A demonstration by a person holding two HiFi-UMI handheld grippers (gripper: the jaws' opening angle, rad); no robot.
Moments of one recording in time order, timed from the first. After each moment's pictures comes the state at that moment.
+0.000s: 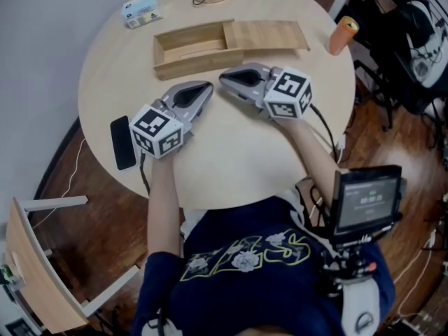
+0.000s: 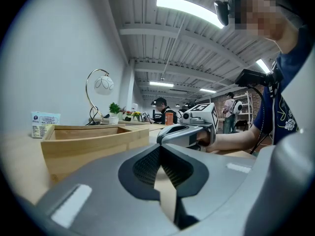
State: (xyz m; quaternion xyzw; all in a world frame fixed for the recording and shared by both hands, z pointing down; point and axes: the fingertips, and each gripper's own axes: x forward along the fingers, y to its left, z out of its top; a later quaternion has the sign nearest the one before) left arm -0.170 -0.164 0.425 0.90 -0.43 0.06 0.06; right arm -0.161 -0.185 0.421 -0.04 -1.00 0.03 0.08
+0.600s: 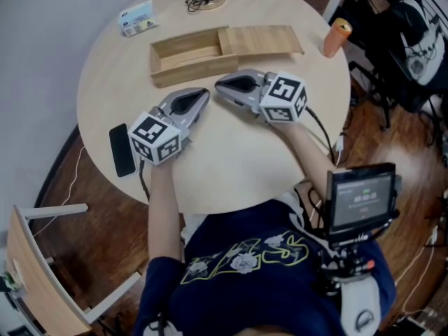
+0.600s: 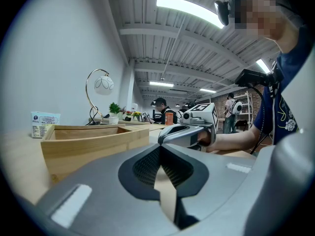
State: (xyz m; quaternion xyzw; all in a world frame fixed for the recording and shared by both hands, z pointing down) left arm -0.169 -0.164 0.425 0.89 -0.44 0.05 0.07; right arm -0.158 -0.180 0.422 -0.05 -1.00 0.03 0.08
